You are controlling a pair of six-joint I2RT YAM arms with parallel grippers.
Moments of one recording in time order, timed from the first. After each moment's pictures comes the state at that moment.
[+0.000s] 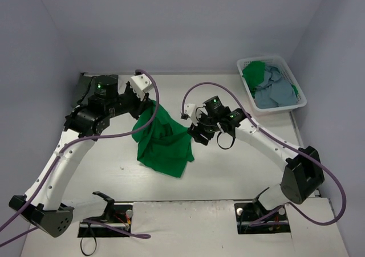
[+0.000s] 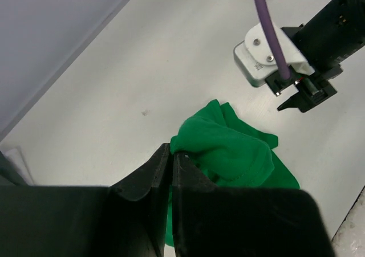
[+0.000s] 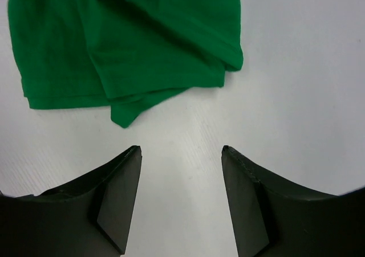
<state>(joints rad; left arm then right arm) -0.44 1.17 1.44 -0.68 0.38 0.31 0.63 1.46 1.13 -0.60 -0.28 -0.50</state>
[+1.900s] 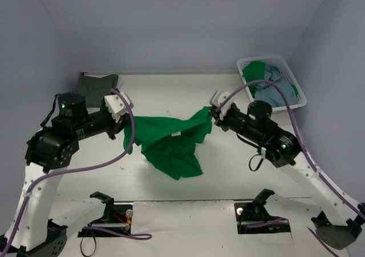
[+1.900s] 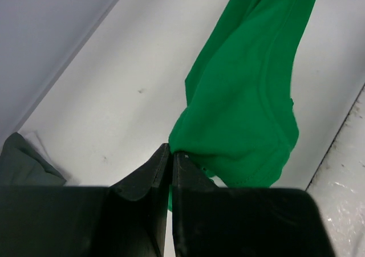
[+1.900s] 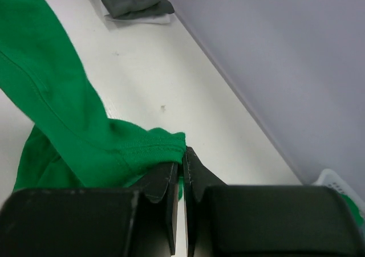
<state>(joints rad) -0.37 0.98 1.52 -0.97 0.48 0.42 0.71 1.00 1.14 -0.34 -0.13 -0.43</state>
